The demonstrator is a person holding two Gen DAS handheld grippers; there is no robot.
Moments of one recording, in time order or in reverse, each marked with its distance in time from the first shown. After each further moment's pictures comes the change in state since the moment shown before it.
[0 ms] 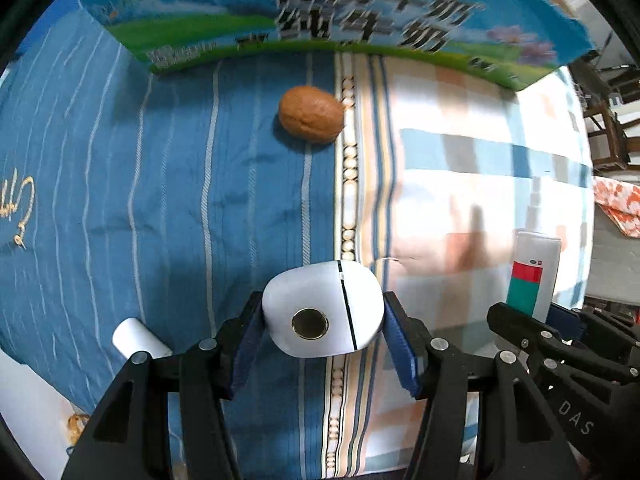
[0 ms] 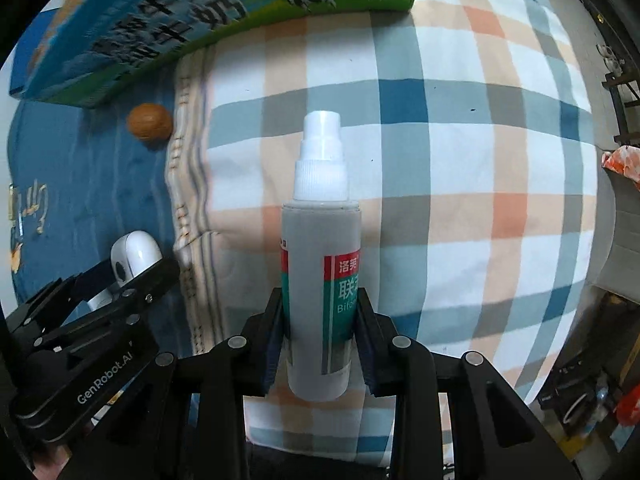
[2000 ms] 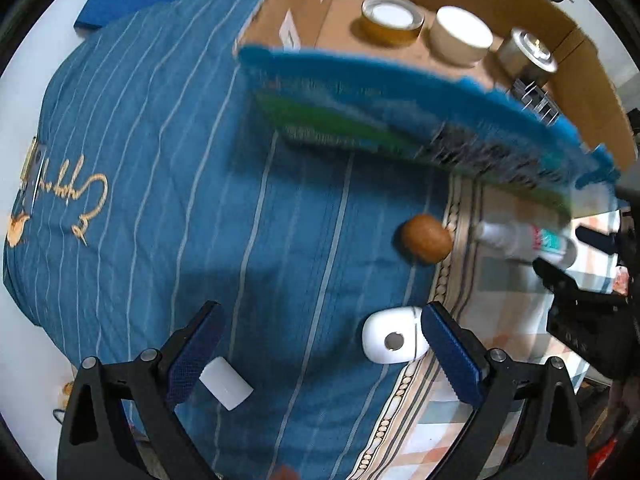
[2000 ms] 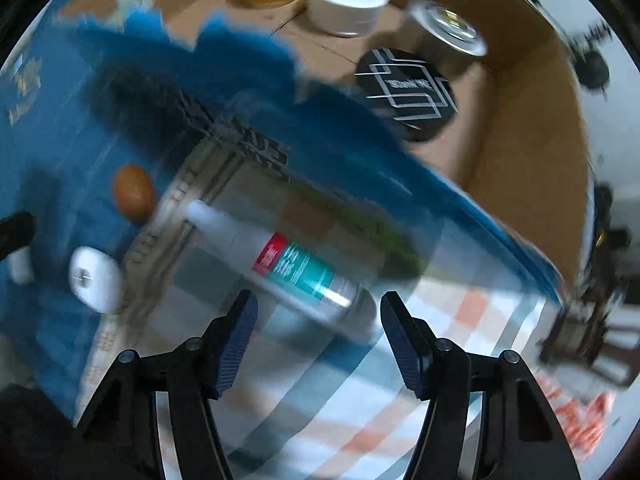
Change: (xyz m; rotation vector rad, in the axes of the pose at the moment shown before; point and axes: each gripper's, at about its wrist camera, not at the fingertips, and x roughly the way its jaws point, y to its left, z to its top) left arm -0.066 0.061 0.075 -0.211 -0.131 0.118; right arm 0.017 0.128 0.155 -0.656 -0.173 -0.342
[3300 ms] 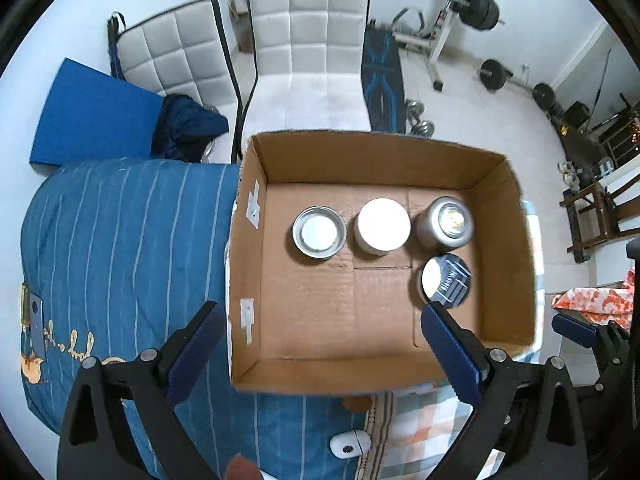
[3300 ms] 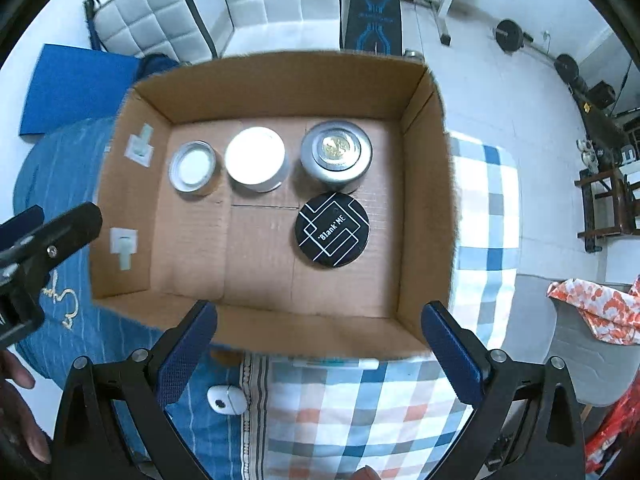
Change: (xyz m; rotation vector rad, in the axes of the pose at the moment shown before) left arm -0.119 -0.027 0.163 0.179 -0.173 -0.139; right arm -0.124 -0.086 0.081 0.549 -0.032 0.154
